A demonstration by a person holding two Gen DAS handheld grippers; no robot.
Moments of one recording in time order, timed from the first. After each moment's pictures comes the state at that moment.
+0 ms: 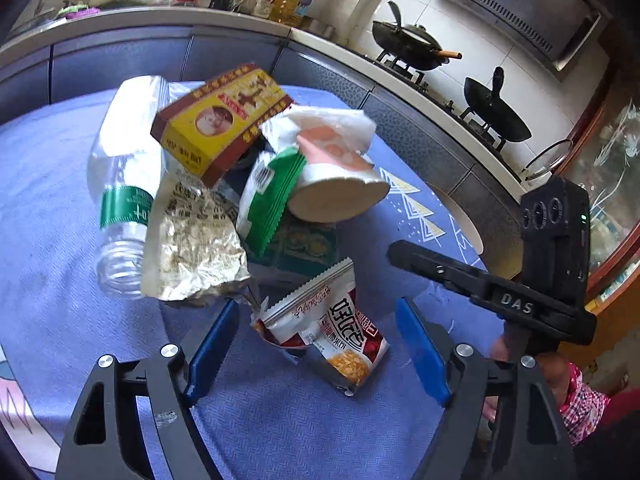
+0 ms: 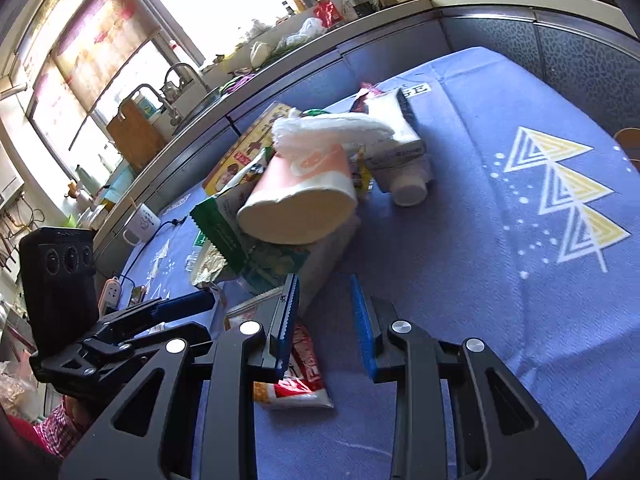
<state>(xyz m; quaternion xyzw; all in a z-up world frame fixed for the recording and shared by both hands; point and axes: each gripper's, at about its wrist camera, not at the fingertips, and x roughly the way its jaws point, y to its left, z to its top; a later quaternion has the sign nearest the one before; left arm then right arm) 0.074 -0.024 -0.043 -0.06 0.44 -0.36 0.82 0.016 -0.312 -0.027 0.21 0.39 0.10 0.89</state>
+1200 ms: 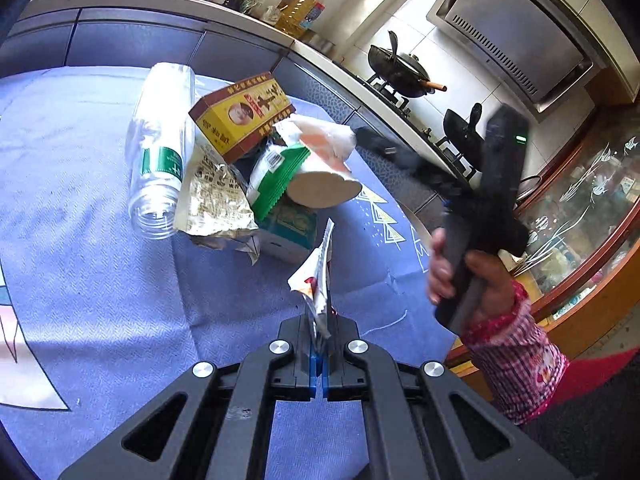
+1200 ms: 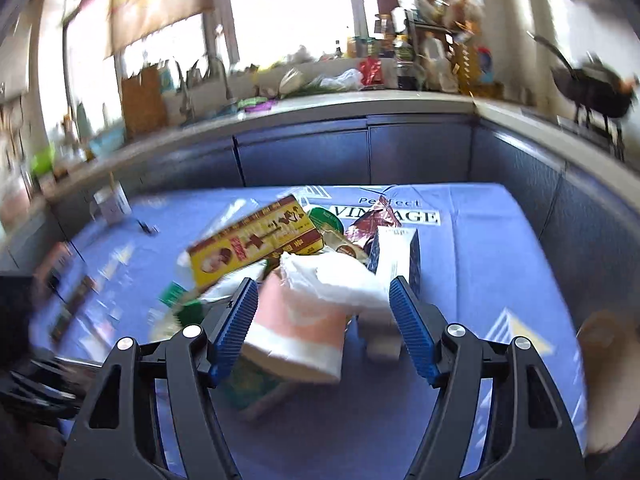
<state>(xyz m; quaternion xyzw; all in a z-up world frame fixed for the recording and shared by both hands) 0.040 0.035 -0.036 -0.15 0.43 -0.39 0.80 0.099 -0.253 0.019 -0.03 0.32 0.09 0.94</state>
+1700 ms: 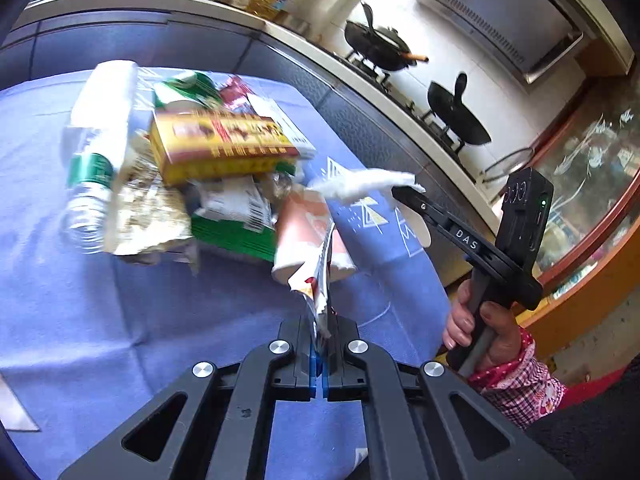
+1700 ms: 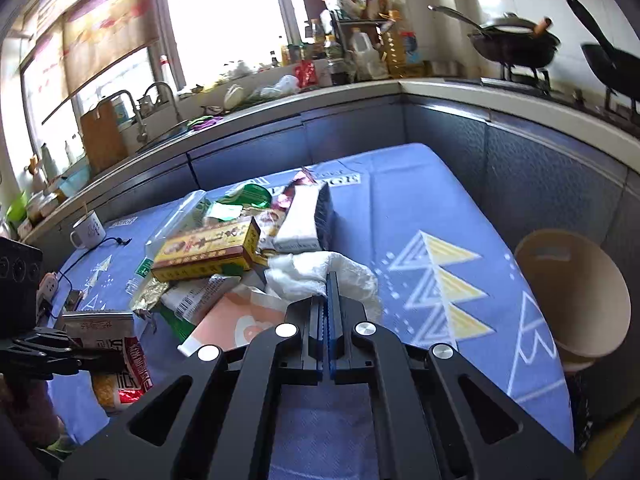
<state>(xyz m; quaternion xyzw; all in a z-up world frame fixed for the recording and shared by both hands) 0.044 -0.023 -0.036 -0.10 0.45 -0.42 0.78 0.017 -0.360 0.000 0.11 0.31 0.02 0.95</state>
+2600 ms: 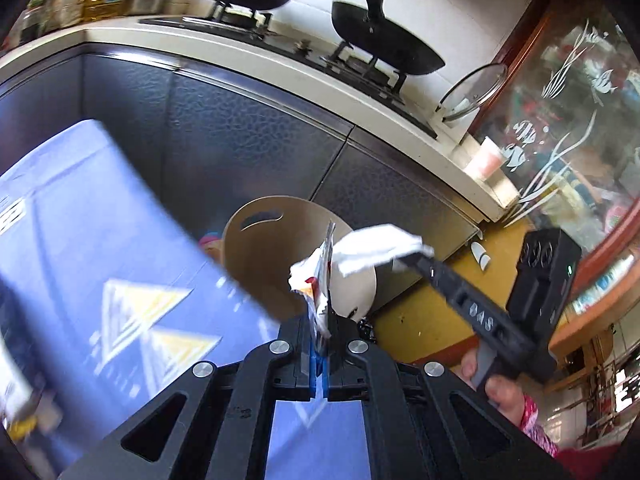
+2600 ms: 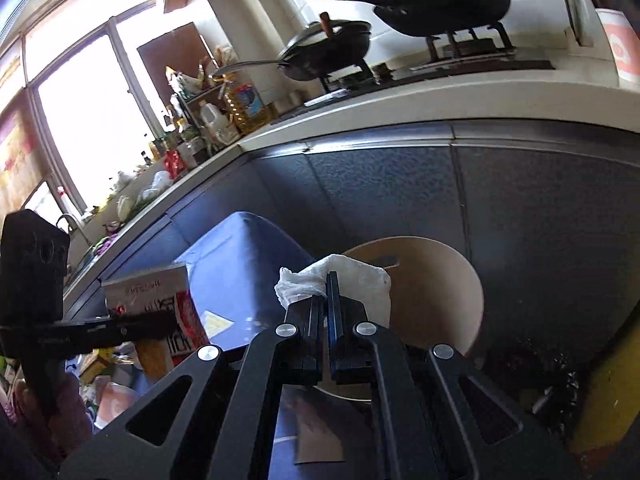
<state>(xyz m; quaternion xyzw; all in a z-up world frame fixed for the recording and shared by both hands) 0.128 -0.354 0.008 0.04 0.44 -0.53 0.72 -0.016 -0.646 0.004 0.25 0.24 -0.14 0.93</state>
